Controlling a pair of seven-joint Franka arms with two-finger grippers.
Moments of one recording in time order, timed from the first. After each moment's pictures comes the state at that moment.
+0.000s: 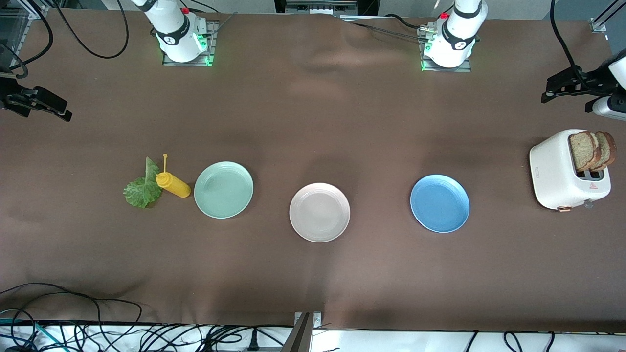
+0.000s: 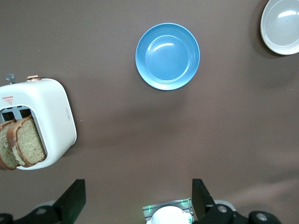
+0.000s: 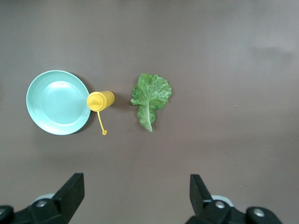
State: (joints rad) left arm 0.13 0.04 -0.09 -1.47 -0.02 1.34 0.22; right arm -0.01 -0.03 -0.06 -1.66 -0.01 1.61 0.03
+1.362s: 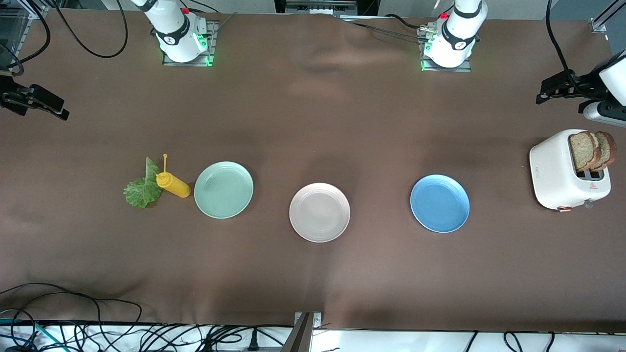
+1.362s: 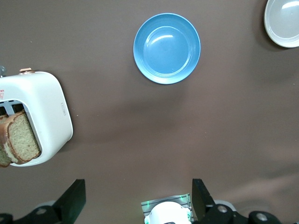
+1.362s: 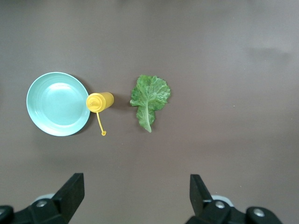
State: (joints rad) left arm 0.13 0.04 -0.10 -1.50 -0.02 1.34 0.22; right arm -0.01 -0.04 -0.06 -1.66 -0.01 1.61 0.03
